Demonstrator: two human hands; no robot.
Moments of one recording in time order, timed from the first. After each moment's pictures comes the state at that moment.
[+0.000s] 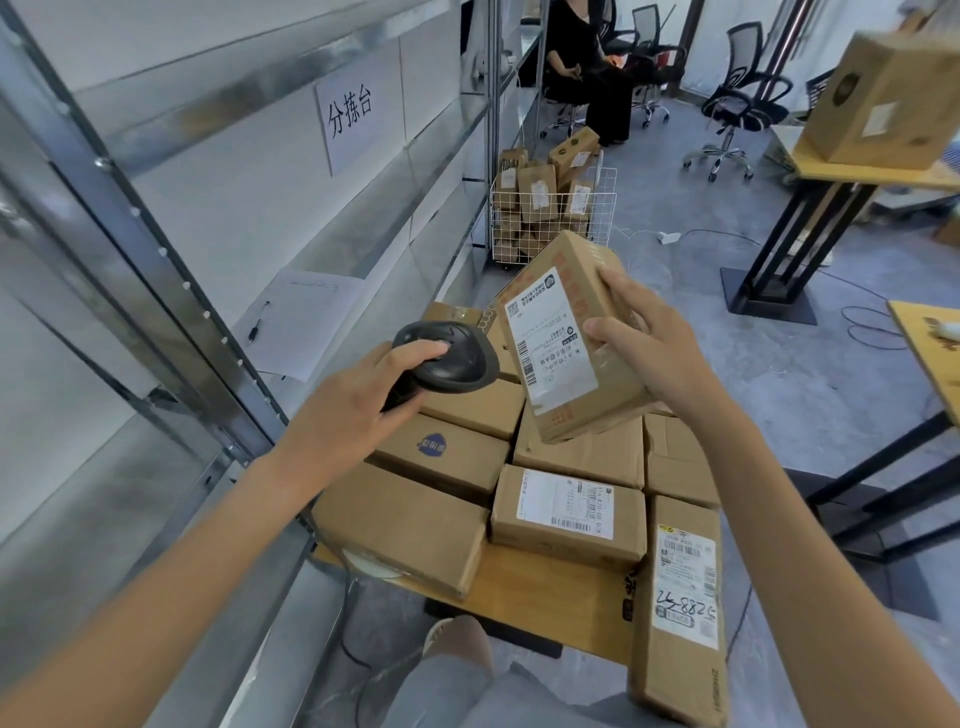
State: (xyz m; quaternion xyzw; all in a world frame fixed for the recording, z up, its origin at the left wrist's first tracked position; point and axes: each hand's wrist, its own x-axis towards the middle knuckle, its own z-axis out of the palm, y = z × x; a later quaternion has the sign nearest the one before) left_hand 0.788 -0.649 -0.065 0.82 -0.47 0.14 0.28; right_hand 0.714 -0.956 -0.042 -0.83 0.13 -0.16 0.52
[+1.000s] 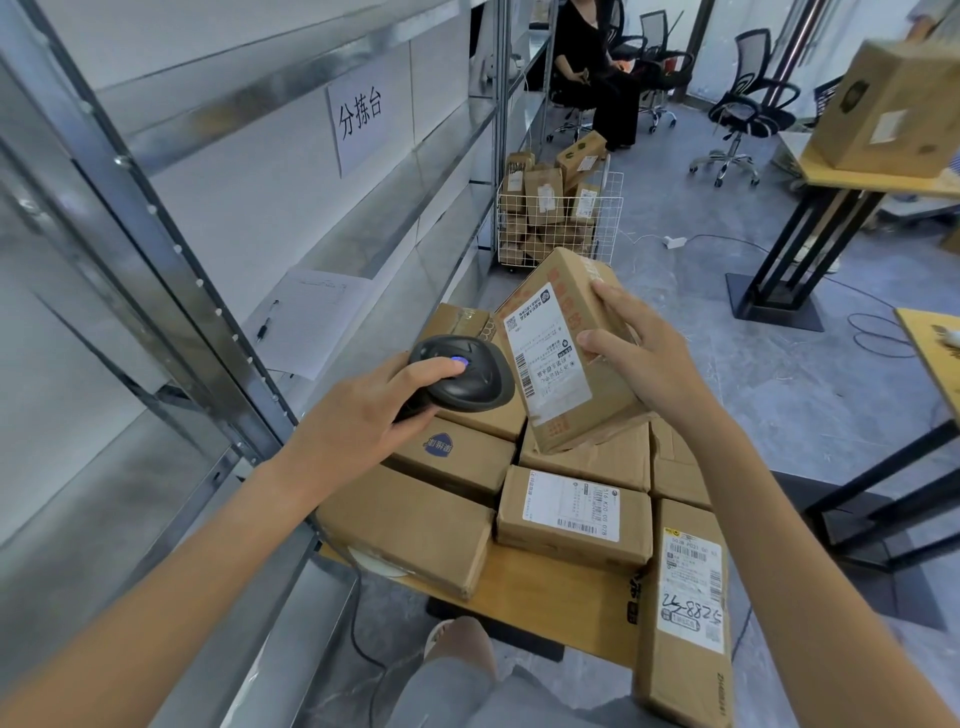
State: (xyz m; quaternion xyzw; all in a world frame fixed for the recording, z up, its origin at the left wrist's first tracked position) left_hand 0.774 -0.646 -0.054 0.80 -0.51 0.16 0.26; right_hand 0.716 -0.942 -0.048 -0.84 0.14 -0.14 0.50
